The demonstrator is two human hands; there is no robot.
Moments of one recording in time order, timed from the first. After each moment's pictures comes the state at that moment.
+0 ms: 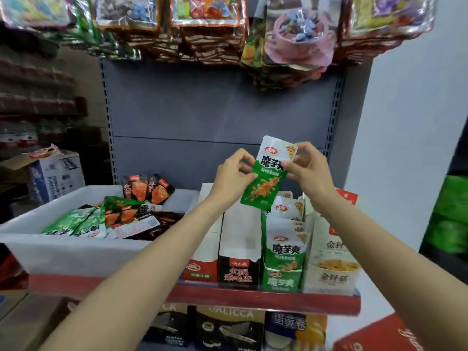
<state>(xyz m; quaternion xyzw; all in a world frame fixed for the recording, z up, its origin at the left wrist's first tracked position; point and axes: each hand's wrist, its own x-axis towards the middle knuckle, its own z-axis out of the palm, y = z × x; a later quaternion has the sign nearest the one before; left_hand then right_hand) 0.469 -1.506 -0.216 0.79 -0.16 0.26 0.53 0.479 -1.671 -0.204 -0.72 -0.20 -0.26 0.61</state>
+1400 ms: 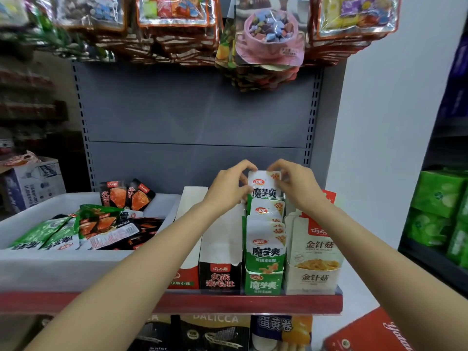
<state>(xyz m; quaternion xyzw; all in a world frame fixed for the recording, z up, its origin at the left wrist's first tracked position) 0.492 -1.532 -0.226 0.87 -0.21 0.22 0.38 0.485 -1.702 -0.212 -0.91 -0.16 -0.30 0.24</state>
